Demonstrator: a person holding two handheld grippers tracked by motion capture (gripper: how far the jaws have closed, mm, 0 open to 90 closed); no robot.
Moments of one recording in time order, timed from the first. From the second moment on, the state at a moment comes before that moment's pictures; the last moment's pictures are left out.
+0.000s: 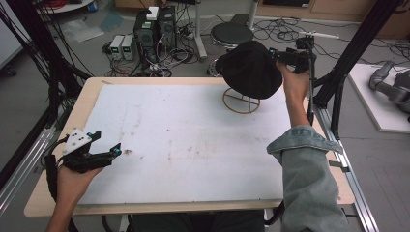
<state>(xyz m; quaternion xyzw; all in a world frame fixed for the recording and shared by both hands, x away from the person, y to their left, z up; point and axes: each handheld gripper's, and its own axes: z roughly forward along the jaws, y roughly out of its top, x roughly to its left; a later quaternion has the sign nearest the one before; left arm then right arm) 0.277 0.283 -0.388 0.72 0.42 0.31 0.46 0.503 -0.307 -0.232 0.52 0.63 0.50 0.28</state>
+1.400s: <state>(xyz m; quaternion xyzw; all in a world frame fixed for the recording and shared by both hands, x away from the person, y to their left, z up) 0.283 0.272 -0.388 0.72 0.41 0.30 0.47 0.341 -0.318 -0.251 0.43 0.59 0.57 0.36</state>
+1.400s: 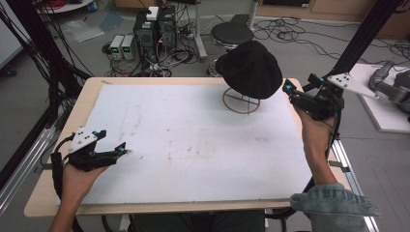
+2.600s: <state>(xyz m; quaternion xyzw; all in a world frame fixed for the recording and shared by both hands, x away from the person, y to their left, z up) 0.282 0.275 -0.398 0.71 0.42 0.32 0.46 0.289 -0.299 -0.372 0.42 0.62 0.57 0.35</state>
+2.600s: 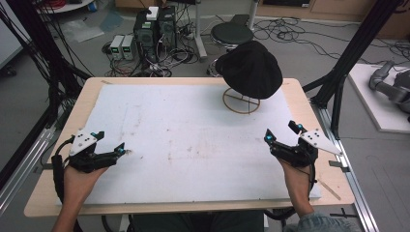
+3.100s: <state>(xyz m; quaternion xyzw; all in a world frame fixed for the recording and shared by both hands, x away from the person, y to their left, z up) 0.283 0.276 -0.400 0.72 0.42 0.32 0.46 0.290 -0.293 -0.387 0.42 0.64 0.55 0.34</state>
